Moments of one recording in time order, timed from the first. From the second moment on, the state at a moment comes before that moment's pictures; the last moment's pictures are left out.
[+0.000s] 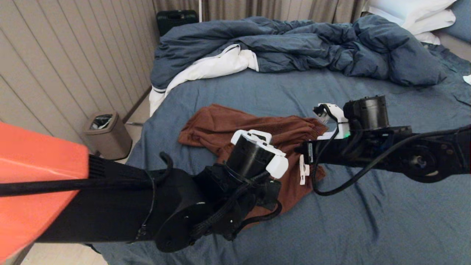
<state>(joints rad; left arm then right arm) -1.03 1.99 -1.24 -0.22 0.42 -0.24 0.32 1.77 -1.06 -0.24 0.15 0.10</state>
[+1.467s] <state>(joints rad) -0.53 2.11 -1.35 -0.40 0.41 -0.07 0.31 1.93 -1.10 -0.05 0.00 -0.09</state>
